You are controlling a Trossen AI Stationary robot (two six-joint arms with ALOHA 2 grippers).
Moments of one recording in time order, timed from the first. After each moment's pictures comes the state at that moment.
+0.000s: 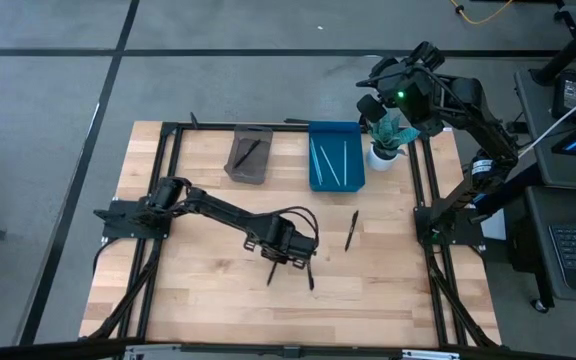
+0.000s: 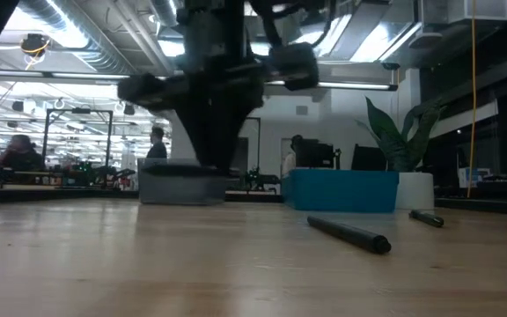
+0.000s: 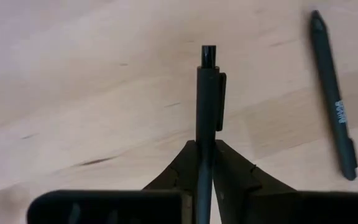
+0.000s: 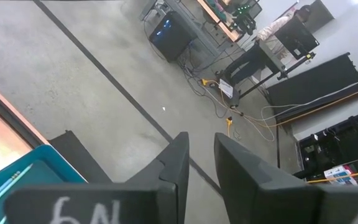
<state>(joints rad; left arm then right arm) -0.24 2.11 1.70 -1.05 0.00 -1.51 -0.23 1.63 2.34 -1.40 1.03 -0.10</state>
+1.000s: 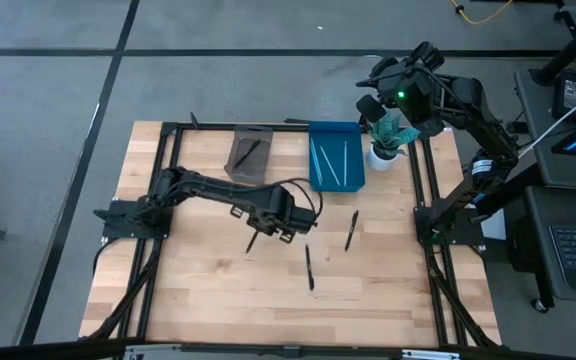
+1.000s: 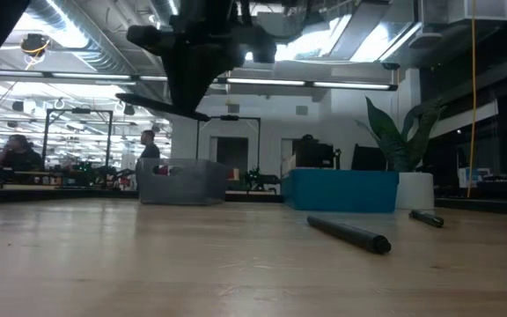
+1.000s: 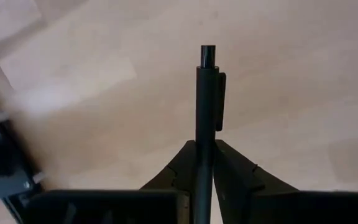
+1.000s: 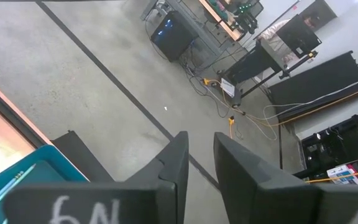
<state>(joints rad) -0.12 2.09 1.94 -1.57 -0.11 -1.32 -0.23 1.63 2.34 -1.40 1.02 -0.09</state>
